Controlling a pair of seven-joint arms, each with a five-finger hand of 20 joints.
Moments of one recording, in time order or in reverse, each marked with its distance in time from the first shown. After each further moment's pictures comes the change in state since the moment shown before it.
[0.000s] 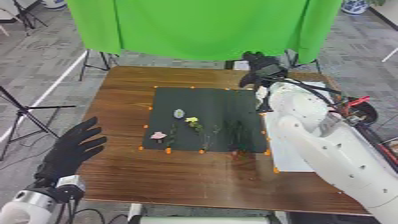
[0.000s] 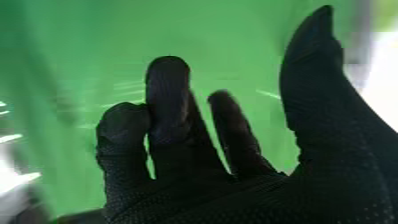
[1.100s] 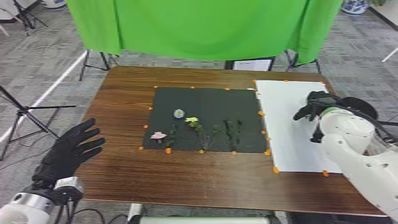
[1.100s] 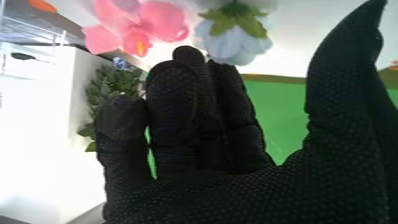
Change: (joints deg) left arm 0.8 -0.4 -0.6 -0.2 0.0 0.0 0.0; right arm -15.5 9.8 12.8 2.8 1.8 -7.9 8.5
